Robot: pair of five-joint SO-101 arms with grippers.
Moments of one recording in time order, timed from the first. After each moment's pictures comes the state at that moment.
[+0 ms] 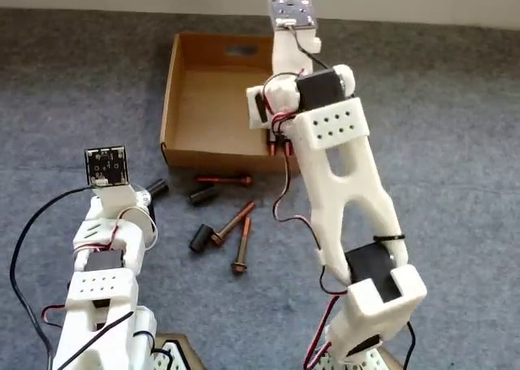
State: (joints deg) left arm -13.6 -53.7 85.6 15.4 1.4; right arm -25.7 8.1 -29.1 86.5 -10.2
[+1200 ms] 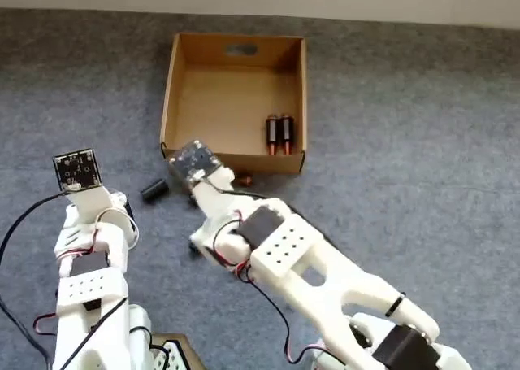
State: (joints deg) left arm -22.6 -53.7 85.6 15.4 1.5; right arm -52.3 -22.5 38.9 52.4 -3.0
